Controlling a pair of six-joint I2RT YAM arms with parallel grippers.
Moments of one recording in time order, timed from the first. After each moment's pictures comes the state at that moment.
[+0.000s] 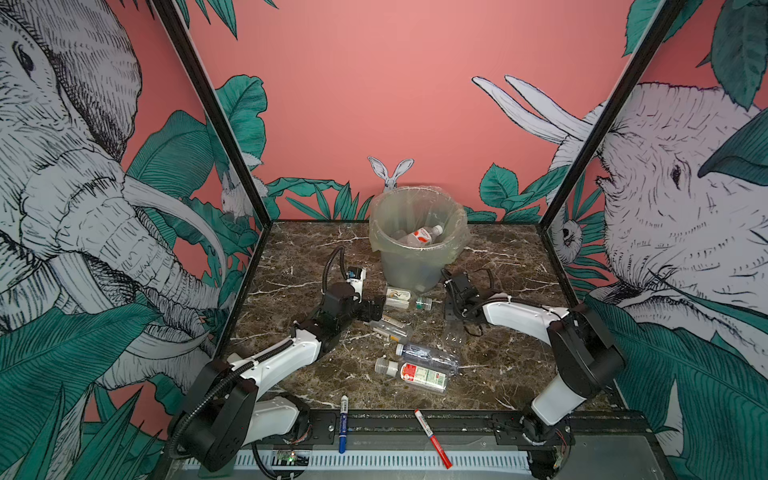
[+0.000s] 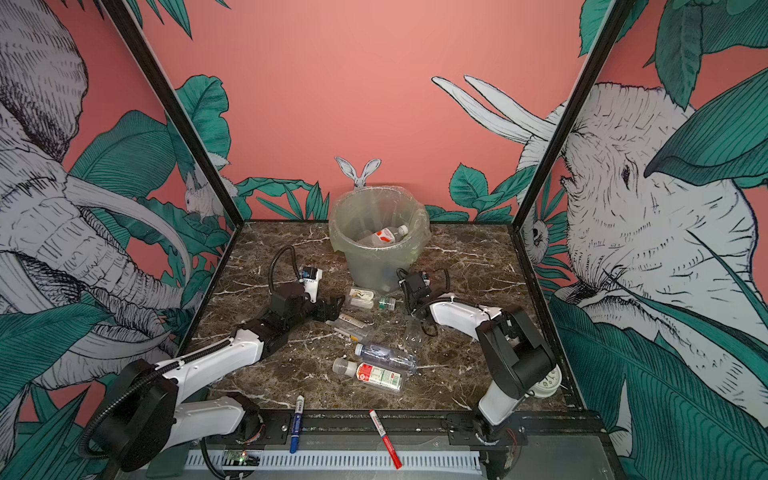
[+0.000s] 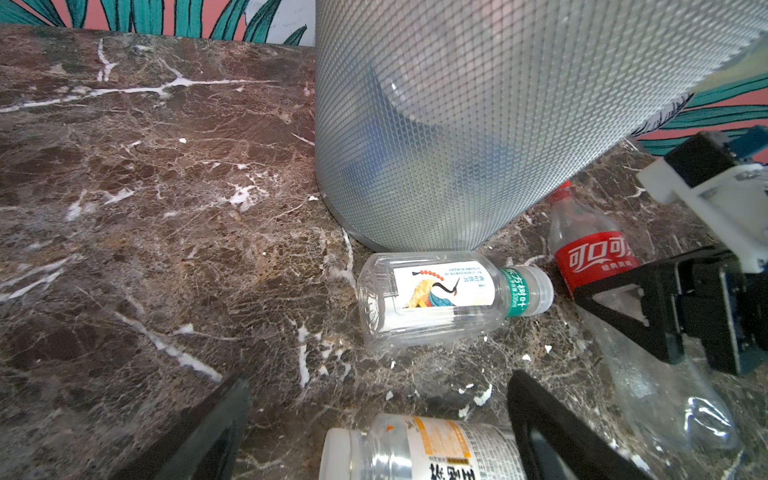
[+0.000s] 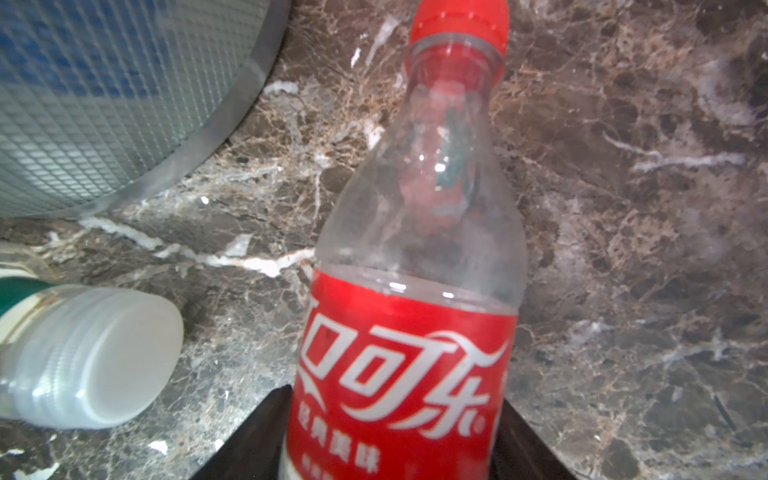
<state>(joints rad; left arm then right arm) -0.55 1.23 0.54 0.18 0.02 -0.30 0.59 1.65 0.93 -0.42 0.25 0.57</state>
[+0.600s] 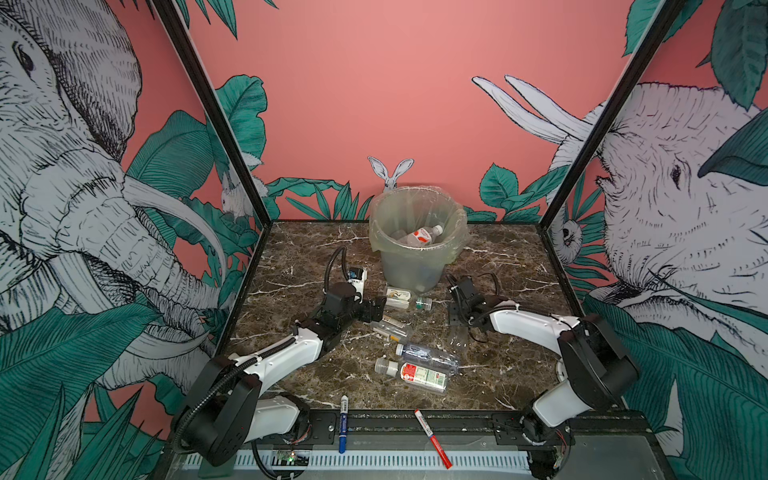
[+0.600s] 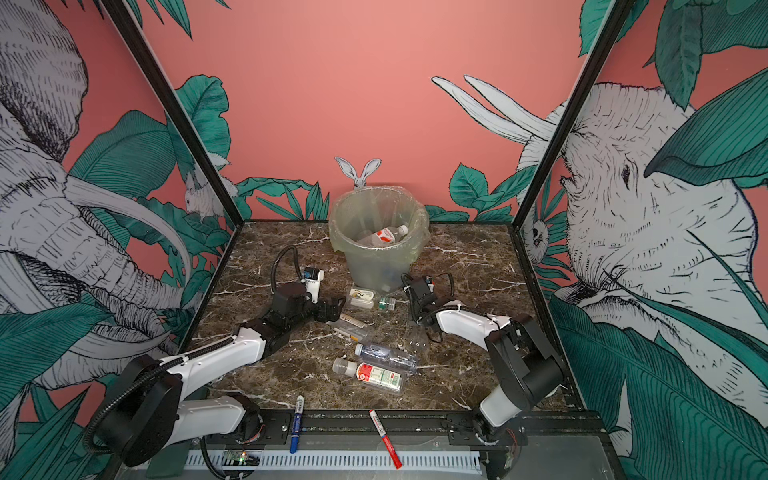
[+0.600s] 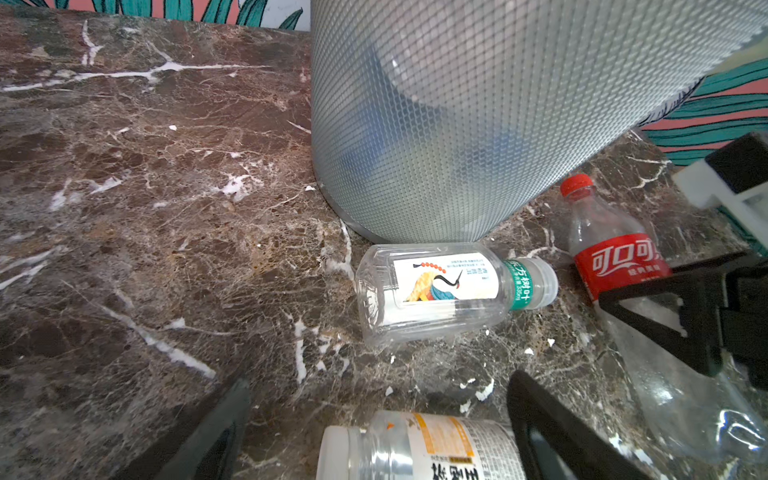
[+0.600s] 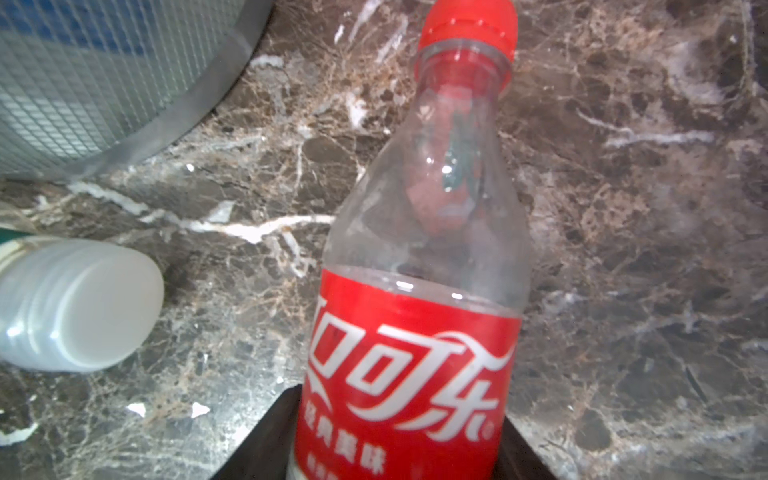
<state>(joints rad) -0.55 1.25 0.55 0.18 0.03 -0.30 0.59 1.56 0.83 -0.38 0.26 0.54</state>
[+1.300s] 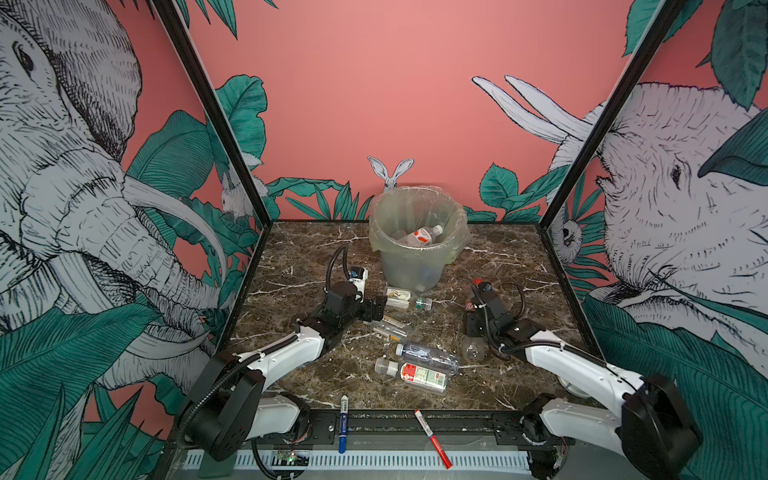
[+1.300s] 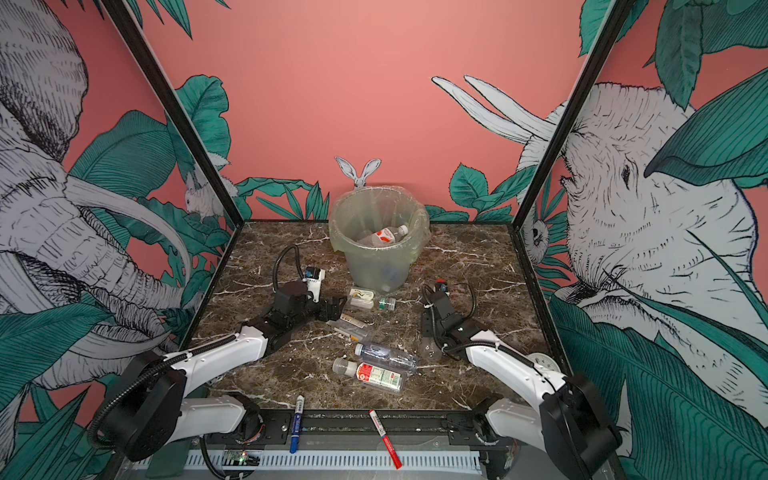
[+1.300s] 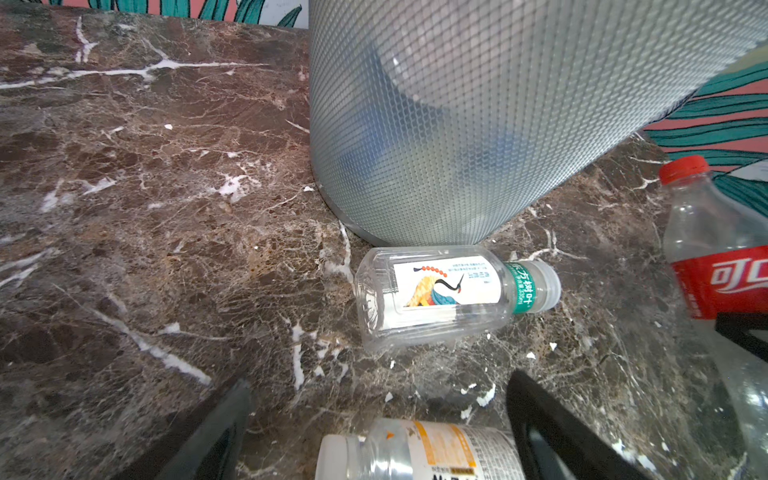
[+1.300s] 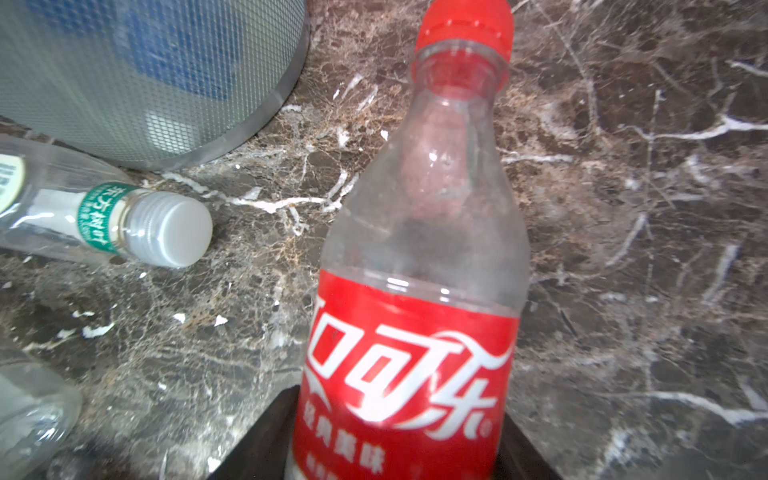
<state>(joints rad) -0.55 1.28 0.55 0.20 0.03 -0.30 0.59 1.11 0.59 -0.37 0.29 0.45</state>
